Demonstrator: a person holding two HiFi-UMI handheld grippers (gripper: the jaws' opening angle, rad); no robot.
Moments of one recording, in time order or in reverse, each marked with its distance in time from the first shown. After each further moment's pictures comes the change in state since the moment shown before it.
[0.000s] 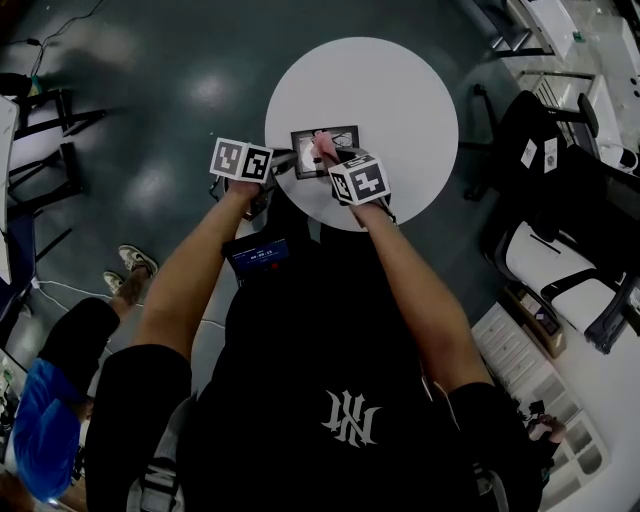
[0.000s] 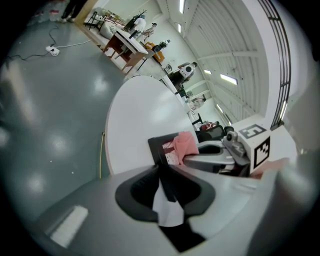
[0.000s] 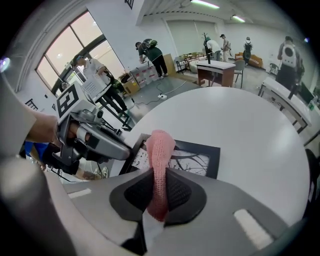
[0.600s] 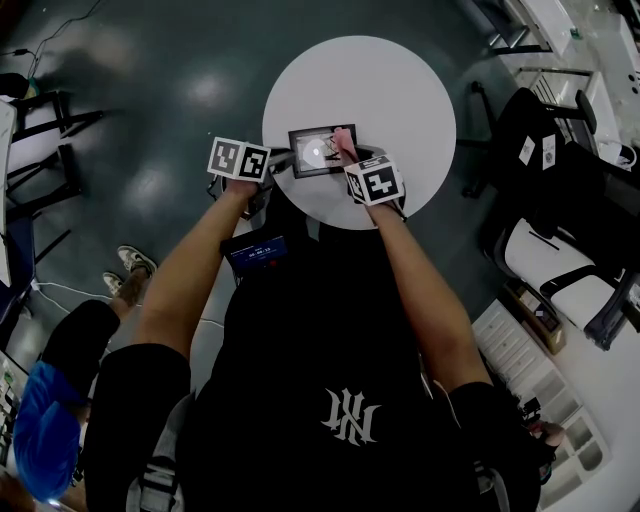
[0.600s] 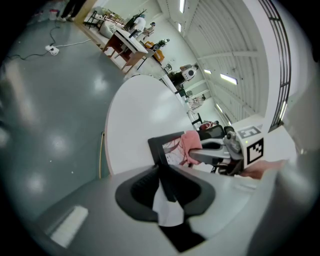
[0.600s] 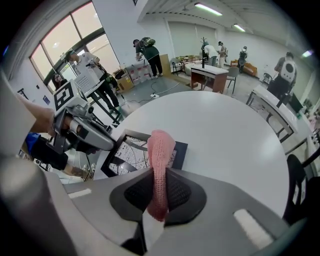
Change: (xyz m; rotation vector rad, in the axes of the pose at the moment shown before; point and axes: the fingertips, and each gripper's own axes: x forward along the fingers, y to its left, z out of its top) left arm 0.000 -0.001 0.000 0.001 0.005 -0.005; right arm -0.024 -0.042 -0.013 -0.017 0.009 -0.125
